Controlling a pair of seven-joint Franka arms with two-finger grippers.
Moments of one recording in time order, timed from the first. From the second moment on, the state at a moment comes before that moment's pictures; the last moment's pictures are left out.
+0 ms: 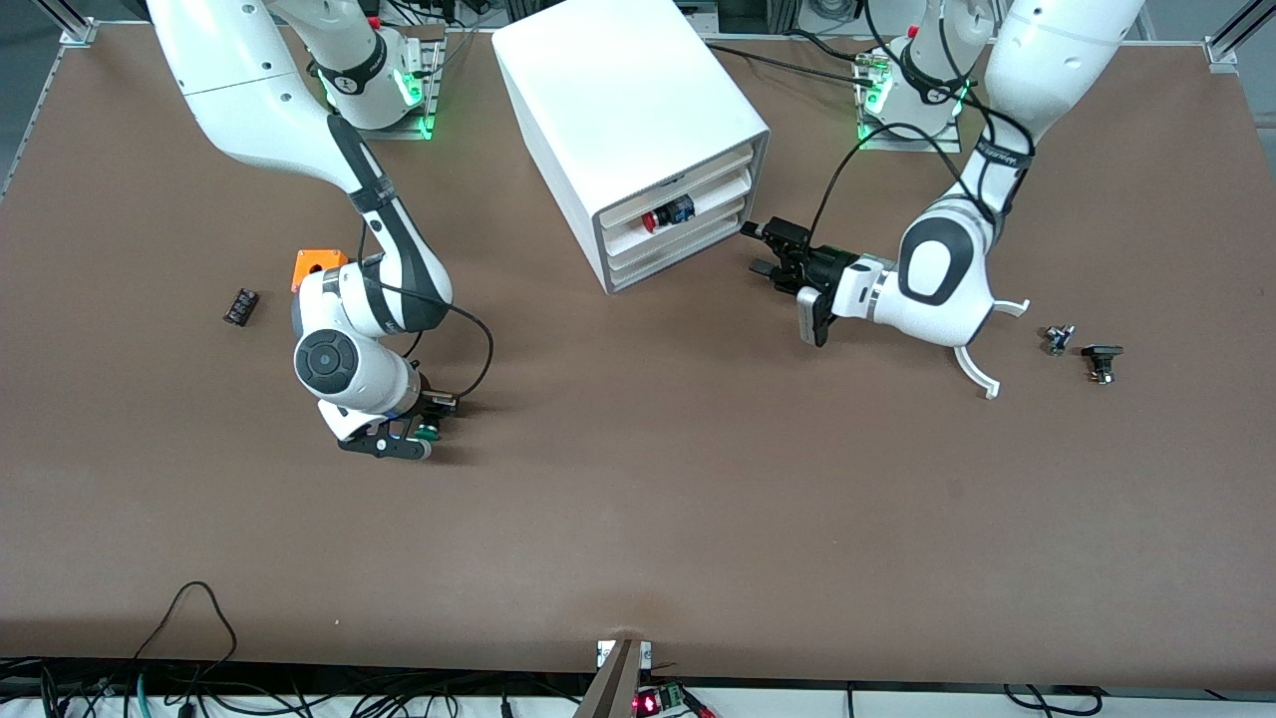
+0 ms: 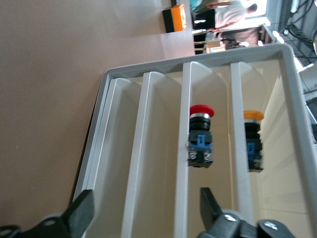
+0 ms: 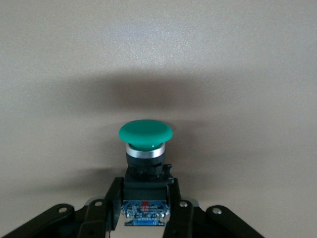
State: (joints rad) left arm -0.16 0.48 -0.11 -2.14 -1.18 1.74 1.12; right arm 0.31 0.69 -0.02 -1.69 0.05 2.29 0.39
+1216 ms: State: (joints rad) left arm -0.18 0.57 -0.21 -2.24 -1.32 1.83 1.29; right arm 0.37 0.66 -0.02 -1.28 0.11 1.77 0.80
